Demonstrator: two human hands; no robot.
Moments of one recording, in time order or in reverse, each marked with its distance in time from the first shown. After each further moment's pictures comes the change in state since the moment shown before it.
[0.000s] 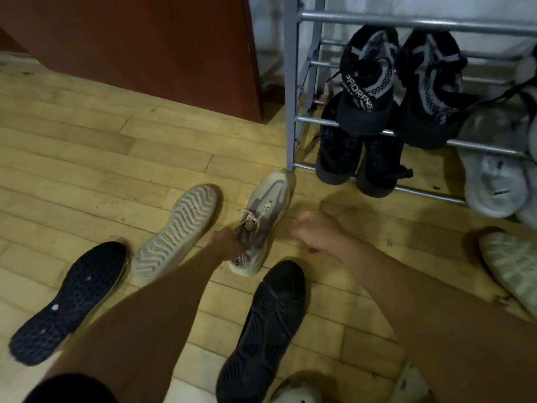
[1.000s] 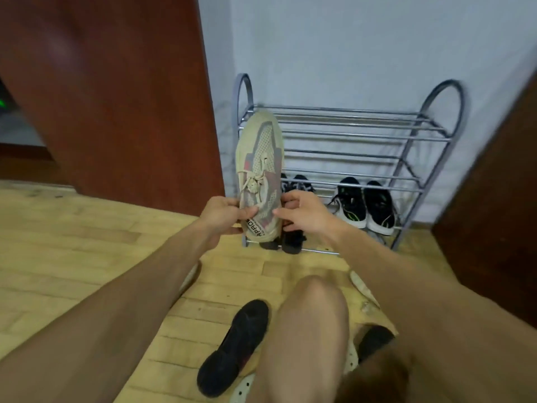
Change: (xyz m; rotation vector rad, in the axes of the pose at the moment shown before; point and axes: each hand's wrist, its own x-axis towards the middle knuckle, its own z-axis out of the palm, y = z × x) left_hand -0.391 0.101 -0.121 -0.840 0.111 0.613; right_hand -0.349 -0.054 -0.114 0.329 0.343 -0.484
